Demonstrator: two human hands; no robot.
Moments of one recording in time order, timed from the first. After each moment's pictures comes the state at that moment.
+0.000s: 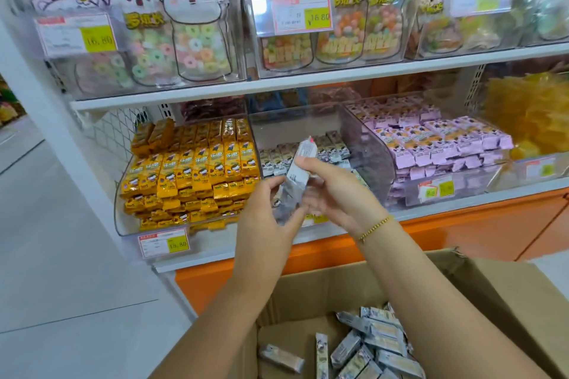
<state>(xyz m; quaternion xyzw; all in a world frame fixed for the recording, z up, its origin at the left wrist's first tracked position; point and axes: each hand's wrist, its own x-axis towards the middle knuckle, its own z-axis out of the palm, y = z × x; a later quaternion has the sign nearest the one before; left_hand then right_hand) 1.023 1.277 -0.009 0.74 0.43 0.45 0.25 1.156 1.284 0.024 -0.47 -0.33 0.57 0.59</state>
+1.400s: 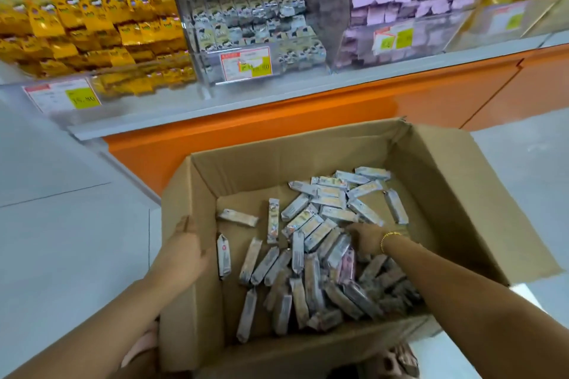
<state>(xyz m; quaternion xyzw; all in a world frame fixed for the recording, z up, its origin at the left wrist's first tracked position) 0.928 1.181 -0.188 0.77 0.57 -0.14 0.25 1.282 1.086 -0.301 -0.73 -0.51 0.40 -0.20</state>
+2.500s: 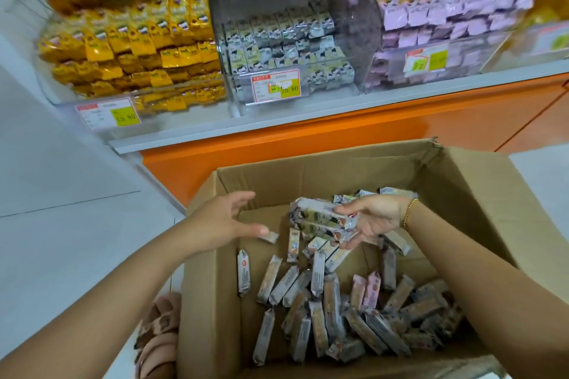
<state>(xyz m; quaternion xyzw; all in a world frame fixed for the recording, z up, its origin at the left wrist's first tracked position) 0.971 1.214 -0.101 0.72 0.51 -0.05 0.46 1.267 1.167 -0.207 -0.46 -0.24 0.84 0.16</state>
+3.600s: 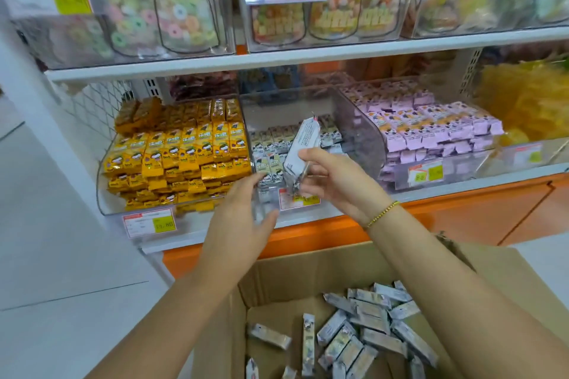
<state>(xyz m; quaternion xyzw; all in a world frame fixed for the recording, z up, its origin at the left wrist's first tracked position) 0.999 1.275 -0.016 0.81 0.46 0.32 0.18 1.172 1.271 0.012 -0.52 -0.34 0.55 0.56</state>
